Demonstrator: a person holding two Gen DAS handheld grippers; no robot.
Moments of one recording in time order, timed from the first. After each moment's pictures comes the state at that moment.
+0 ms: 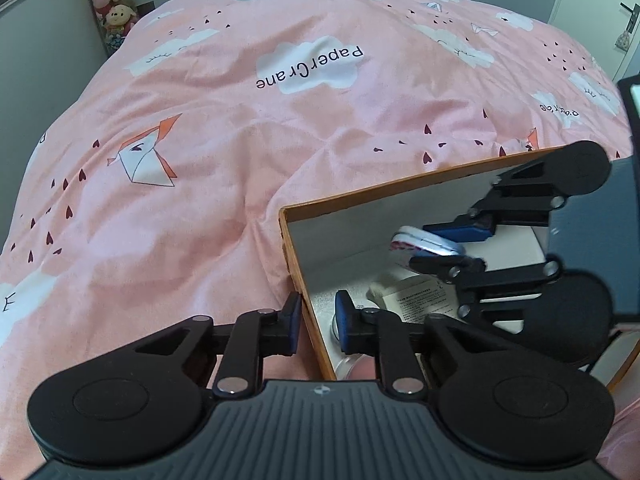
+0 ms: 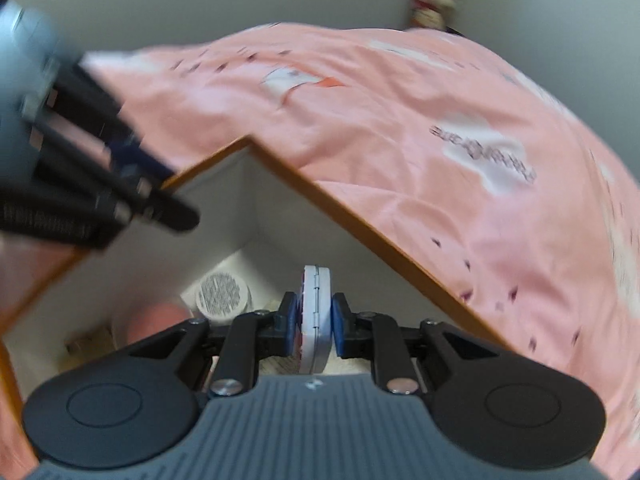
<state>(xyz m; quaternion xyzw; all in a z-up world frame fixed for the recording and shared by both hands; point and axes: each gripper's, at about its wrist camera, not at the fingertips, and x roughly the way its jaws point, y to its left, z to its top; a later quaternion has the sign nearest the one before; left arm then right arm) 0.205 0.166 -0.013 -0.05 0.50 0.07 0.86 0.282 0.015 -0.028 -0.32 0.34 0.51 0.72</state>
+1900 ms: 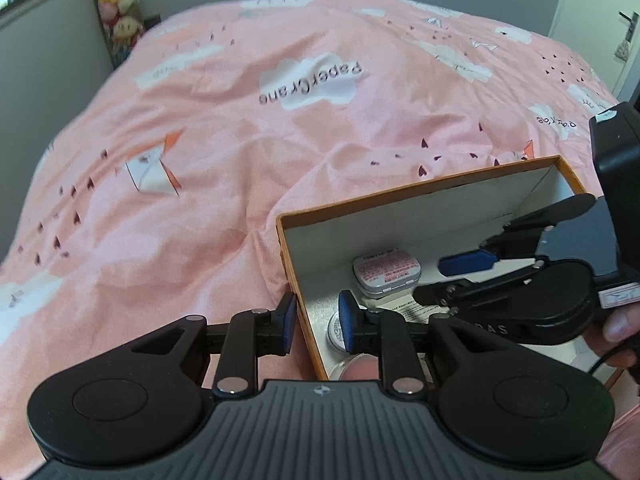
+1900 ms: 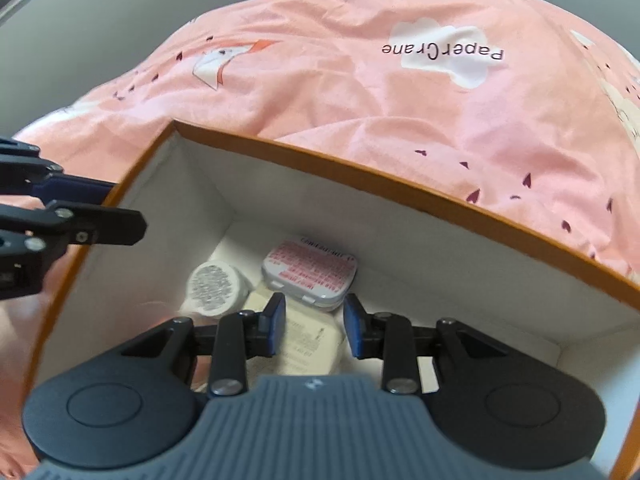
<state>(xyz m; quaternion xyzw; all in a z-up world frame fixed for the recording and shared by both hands) 0.192 0.156 -0.002 -0.03 0.48 0.08 0.88 0.314 0.001 -0.049 -0.16 0.49 0.44 0.74</state>
